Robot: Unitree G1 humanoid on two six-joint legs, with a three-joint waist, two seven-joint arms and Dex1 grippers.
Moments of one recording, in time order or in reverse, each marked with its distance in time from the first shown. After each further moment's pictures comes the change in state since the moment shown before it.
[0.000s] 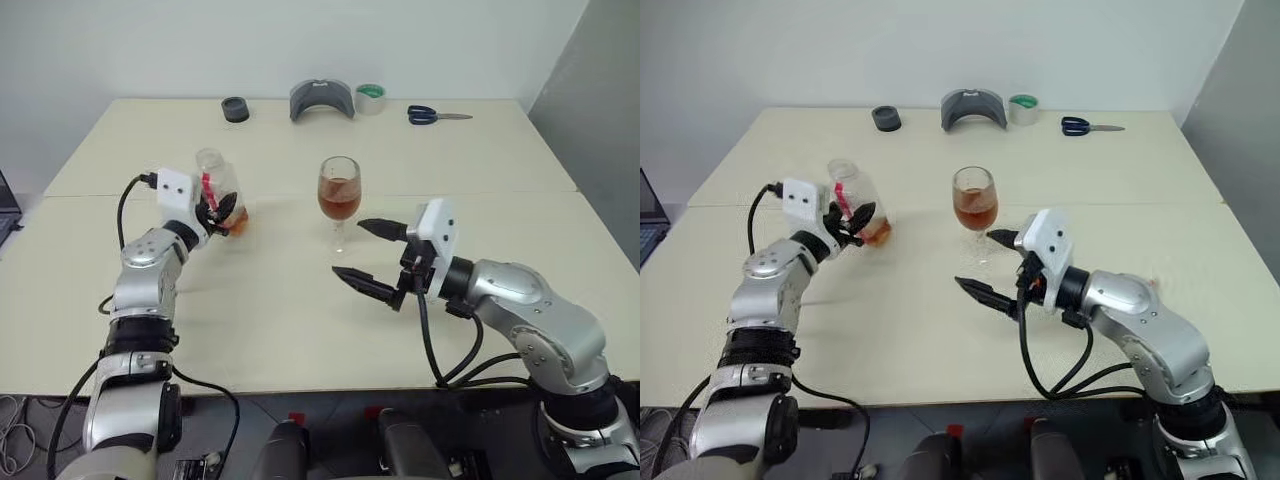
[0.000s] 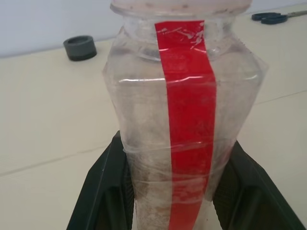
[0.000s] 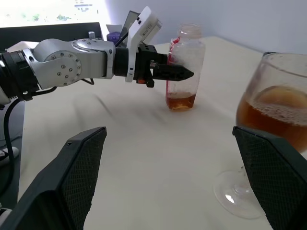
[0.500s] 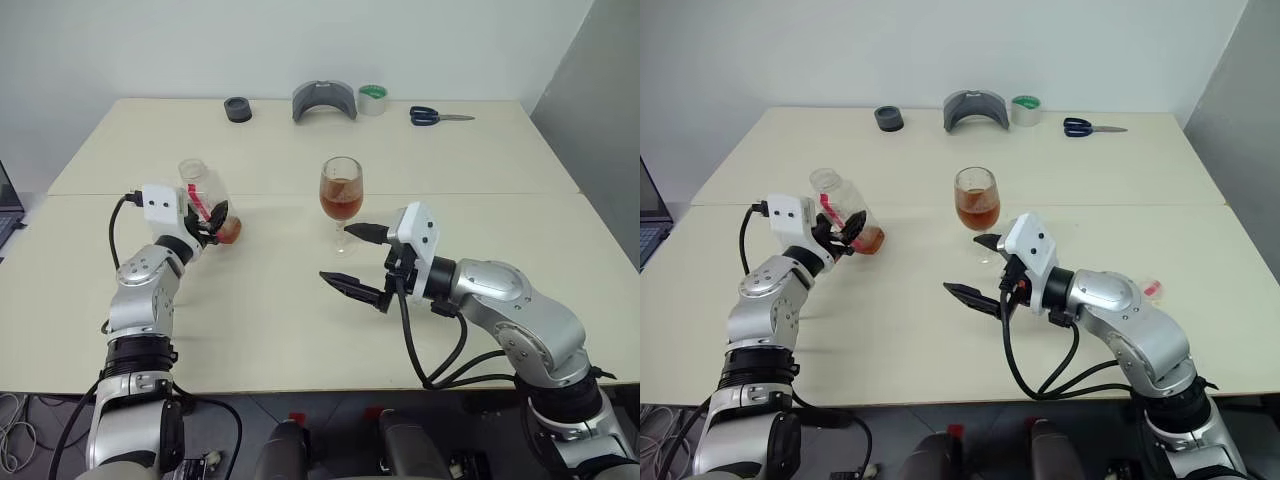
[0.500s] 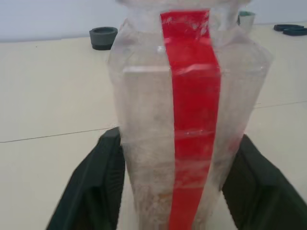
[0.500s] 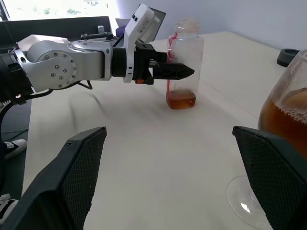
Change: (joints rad) left arm 0.080 -0.028 0.040 -0.036 -0.024 -0.024 0.046; right arm -0.020 0.031 0.036 0.024 -0.036 -0.002 0.016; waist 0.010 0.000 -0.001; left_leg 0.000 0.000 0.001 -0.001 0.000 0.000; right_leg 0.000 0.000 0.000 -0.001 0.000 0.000
